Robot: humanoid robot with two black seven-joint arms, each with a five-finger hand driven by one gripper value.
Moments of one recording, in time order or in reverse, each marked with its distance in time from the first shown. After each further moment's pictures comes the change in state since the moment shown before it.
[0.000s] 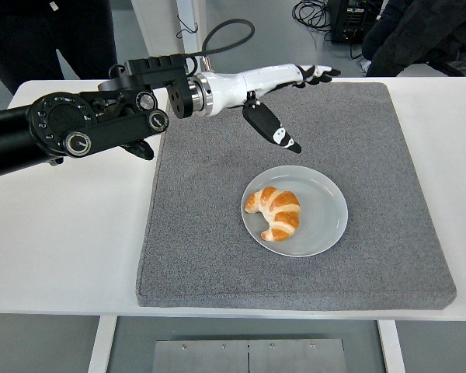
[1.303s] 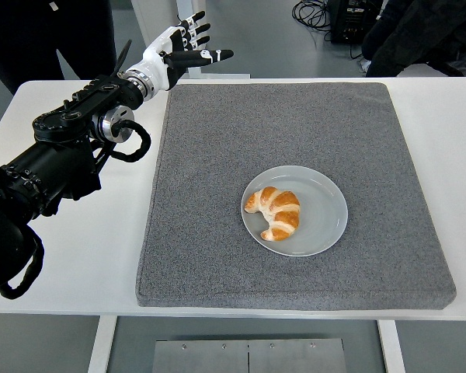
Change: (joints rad) left arm 0.214 -0.241 -0.366 0.754 -0.540 -0.158 0.006; right arm 0.000 0.000 0.001 0.005 0.000 0.001 0.000
